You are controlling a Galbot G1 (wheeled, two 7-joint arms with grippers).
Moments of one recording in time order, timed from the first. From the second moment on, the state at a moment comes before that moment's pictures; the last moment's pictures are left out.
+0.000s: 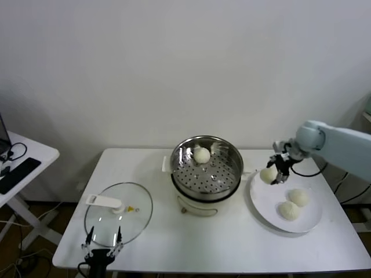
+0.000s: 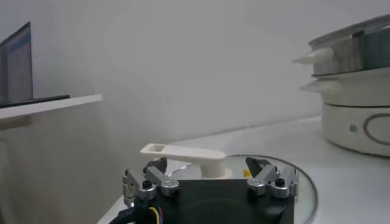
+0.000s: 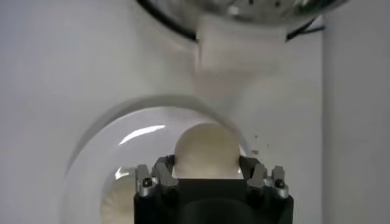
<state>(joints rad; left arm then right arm) 1.66 -1.58 -0.70 -1.71 0.12 -0.39 -0.01 0.72 0.72 -1.62 1.23 0.50 -0.17 -0.98</state>
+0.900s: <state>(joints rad) 1.67 -1.58 -0.71 -1.72 0.13 -0.40 -0.01 0.92 1.05 -1.62 1.31 0.78 -0.30 -0.96</state>
